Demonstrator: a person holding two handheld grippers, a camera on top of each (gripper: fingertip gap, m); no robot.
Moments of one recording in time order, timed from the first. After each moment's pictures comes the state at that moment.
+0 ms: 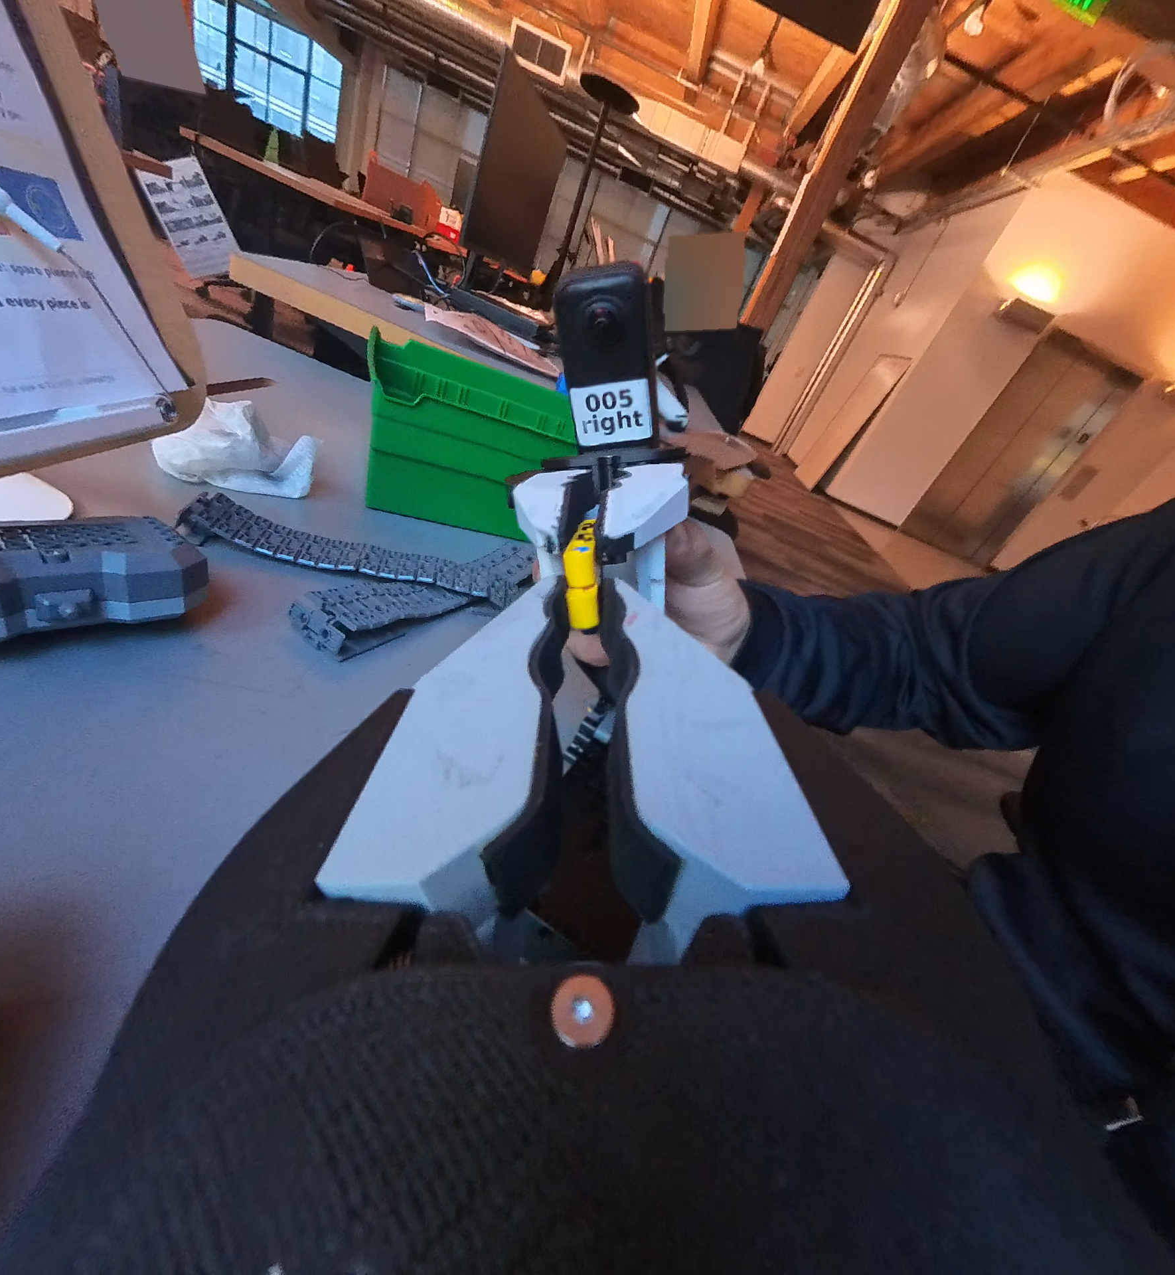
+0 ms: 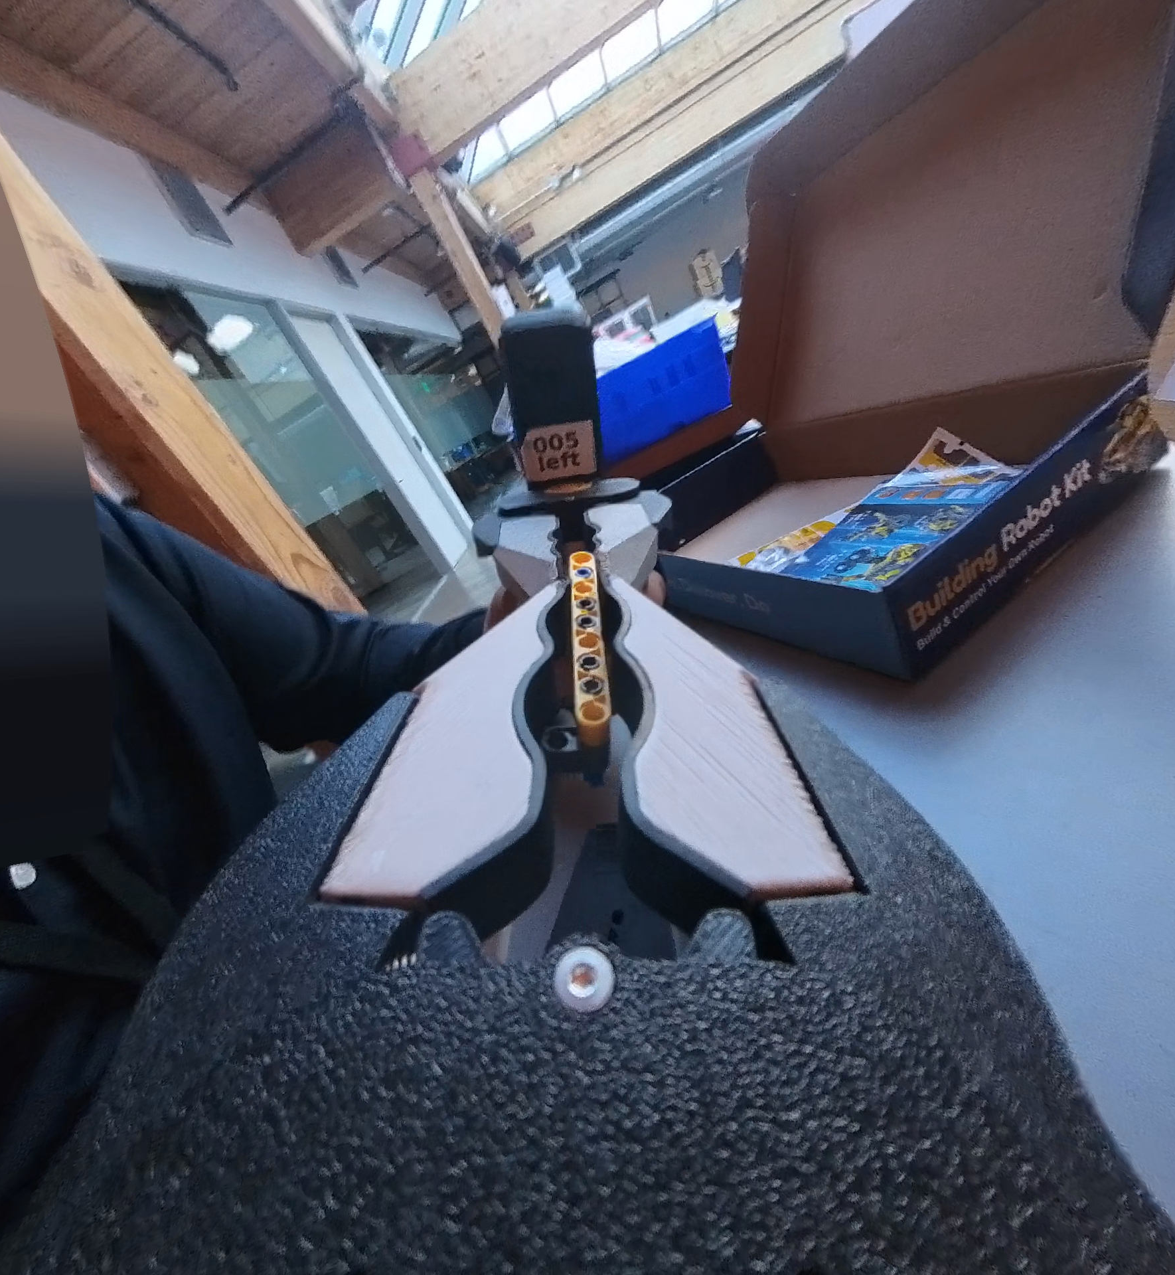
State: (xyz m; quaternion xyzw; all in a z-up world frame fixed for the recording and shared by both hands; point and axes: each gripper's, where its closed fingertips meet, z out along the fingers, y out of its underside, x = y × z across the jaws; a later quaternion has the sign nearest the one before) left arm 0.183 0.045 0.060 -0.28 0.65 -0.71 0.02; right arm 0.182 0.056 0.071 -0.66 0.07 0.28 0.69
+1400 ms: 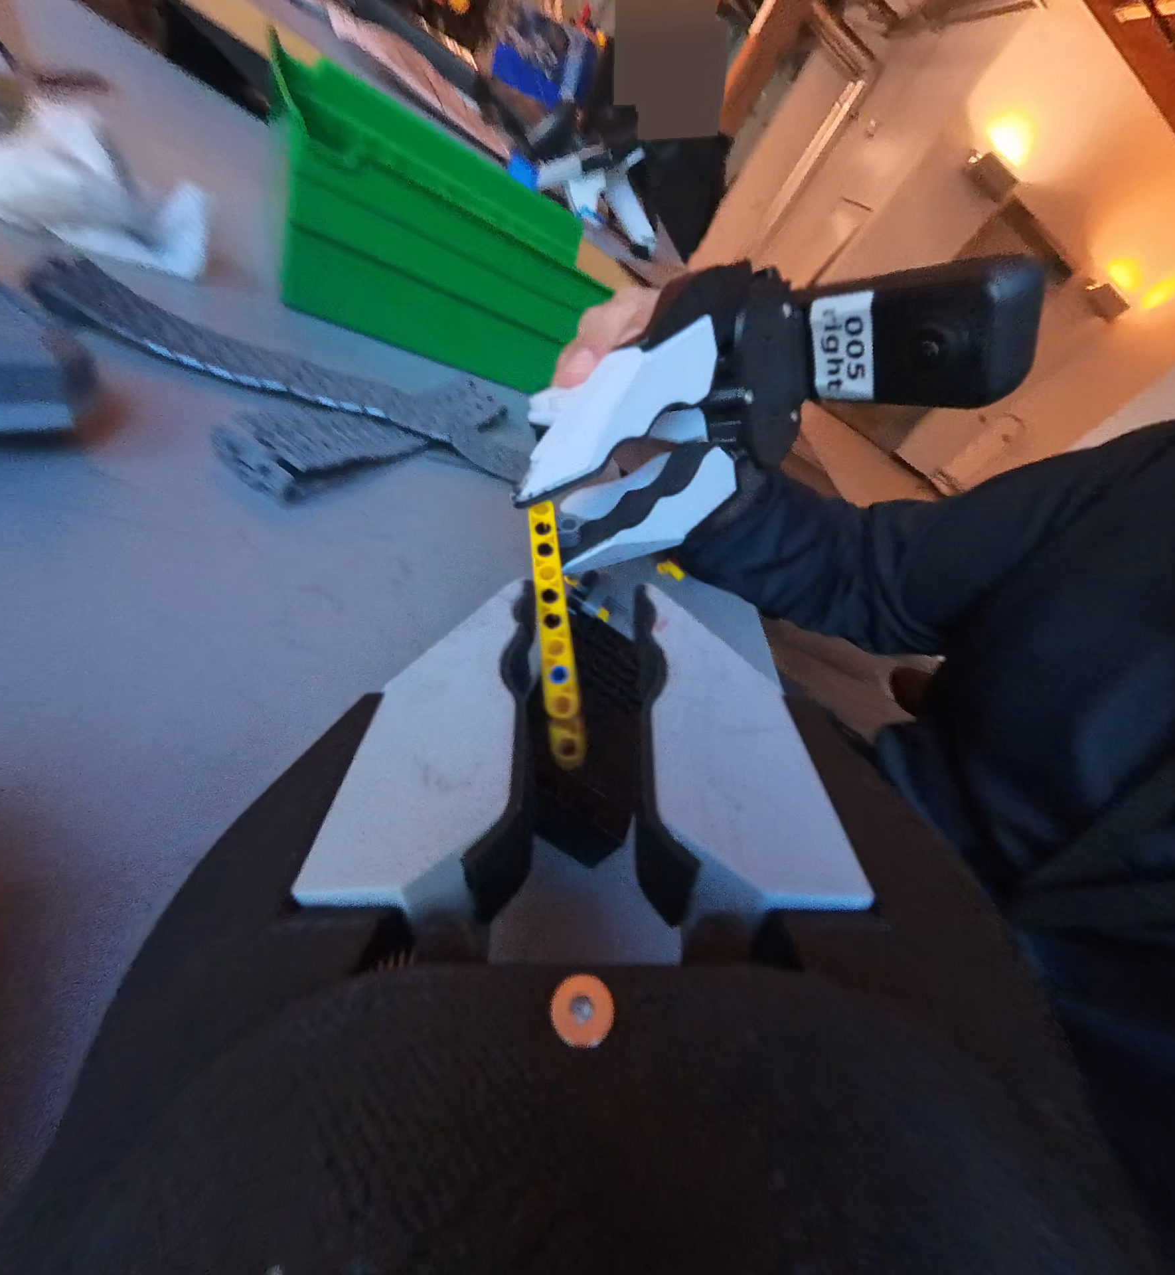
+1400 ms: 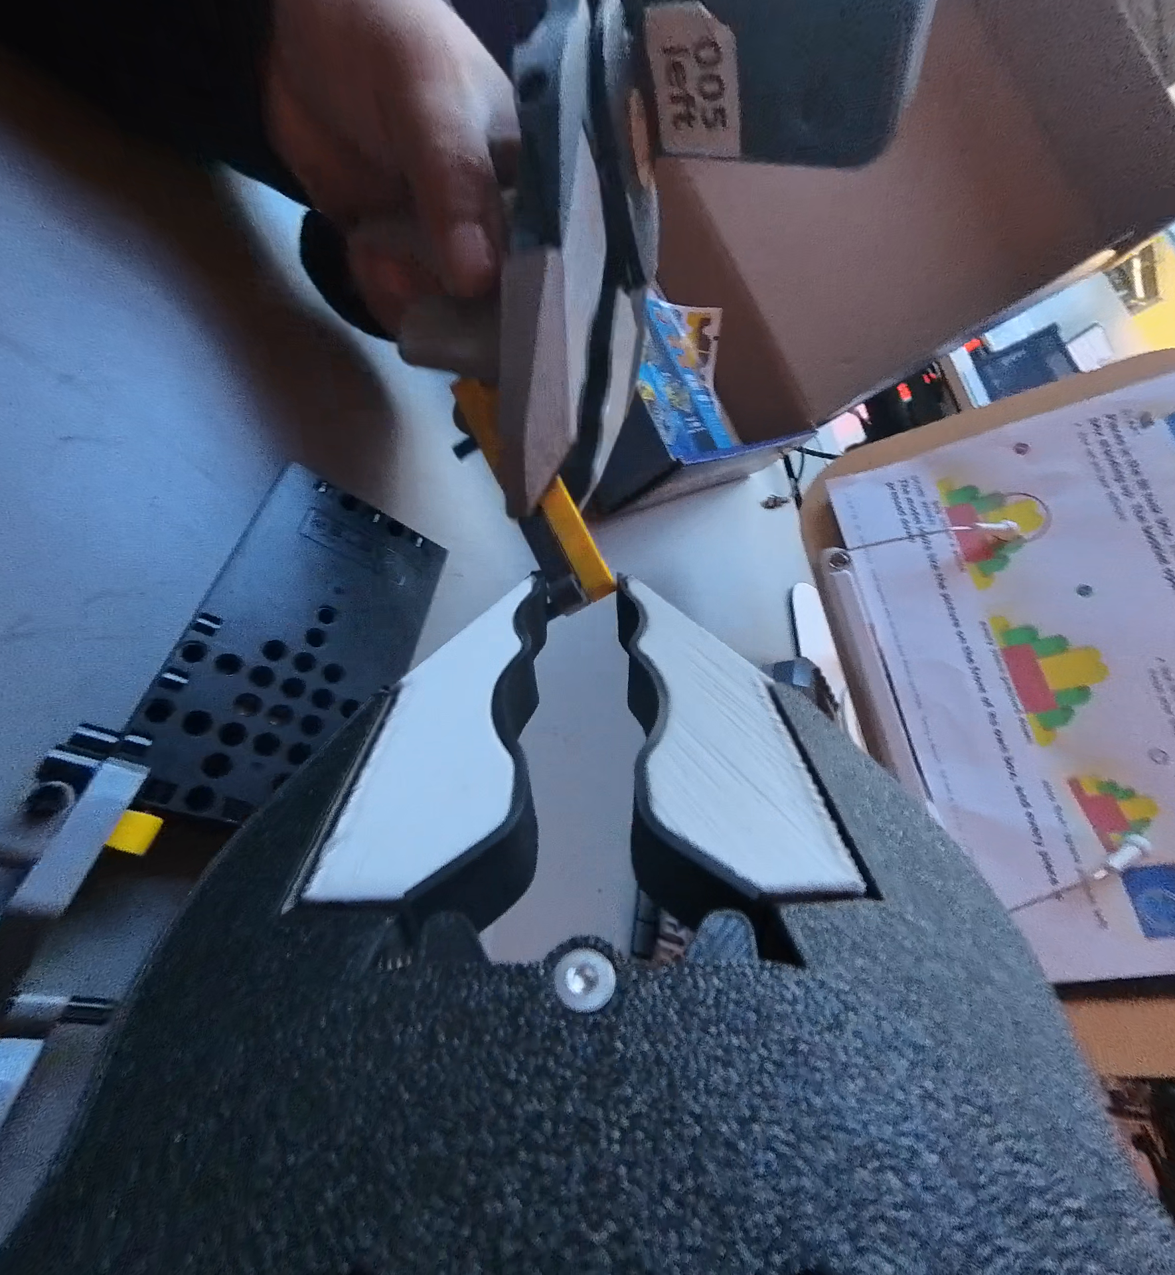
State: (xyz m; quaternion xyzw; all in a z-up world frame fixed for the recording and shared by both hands) left arm 0.177 0.048 0.016 -0.29 0.71 -0.63 -0.10; right arm 0.192 0.045 0.004 -0.80 -0.23 -0.26 0.49
